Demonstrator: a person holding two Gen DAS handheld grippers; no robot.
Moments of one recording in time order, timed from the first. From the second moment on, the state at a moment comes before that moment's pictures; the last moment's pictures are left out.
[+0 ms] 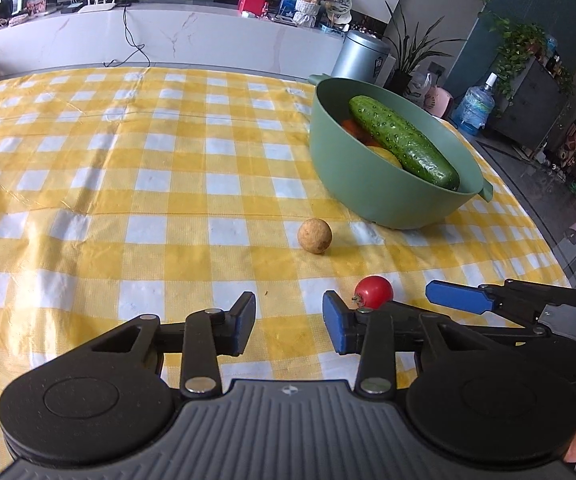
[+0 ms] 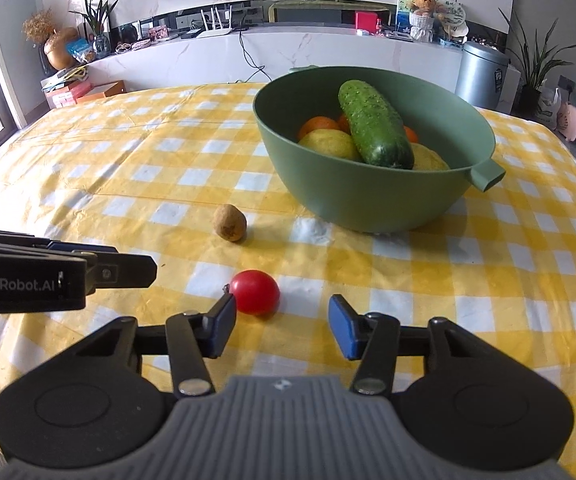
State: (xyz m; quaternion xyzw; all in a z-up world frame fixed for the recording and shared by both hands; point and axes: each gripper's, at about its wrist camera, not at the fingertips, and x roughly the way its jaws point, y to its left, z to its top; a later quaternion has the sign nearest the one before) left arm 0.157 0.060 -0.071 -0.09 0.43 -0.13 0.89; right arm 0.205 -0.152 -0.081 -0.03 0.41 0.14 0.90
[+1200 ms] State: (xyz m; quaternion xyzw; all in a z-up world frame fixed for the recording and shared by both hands) left arm 0.198 0.033 -0.080 -0.05 0.38 -0.14 0.91; right arm 0.240 -0.170 -0.092 0.03 0.41 0.08 0.91
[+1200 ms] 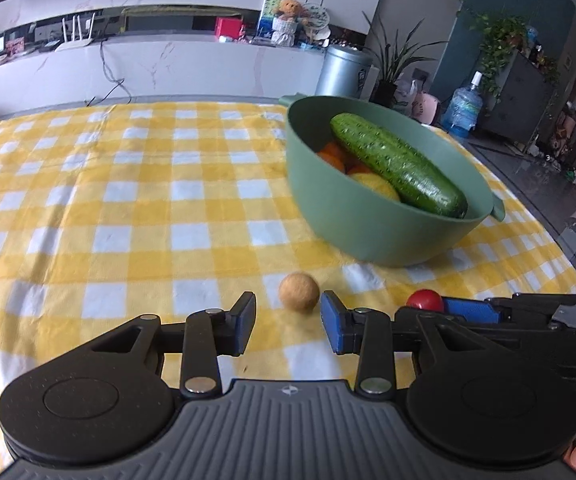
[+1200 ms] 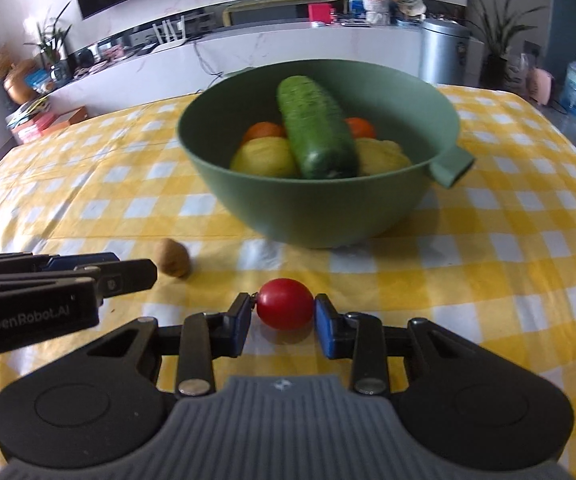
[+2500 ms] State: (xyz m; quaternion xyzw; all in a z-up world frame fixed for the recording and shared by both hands) left arm 0.196 0.025 -0.075 -0.09 0.34 -0.16 0.92; right arm 0.233 -0.185 -0.087 0.07 0.41 0.08 0.91
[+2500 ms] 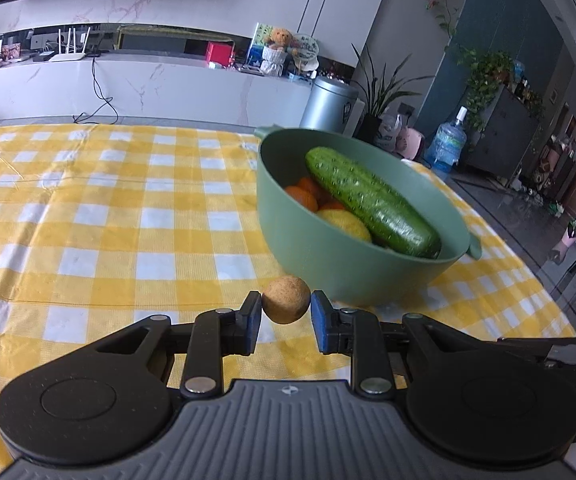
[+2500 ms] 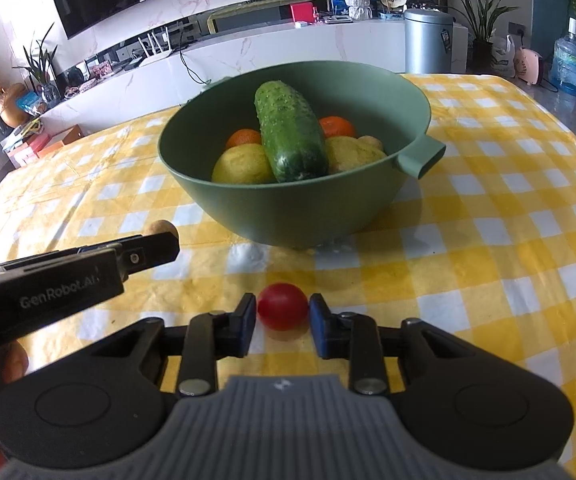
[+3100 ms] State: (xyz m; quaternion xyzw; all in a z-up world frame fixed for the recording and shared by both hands) left arm 0.172 0.027 -0.063 -0.09 0.35 -0.14 0.92; right arm 0.226 -0.189 -0.087 0.07 0.42 0.07 0.90
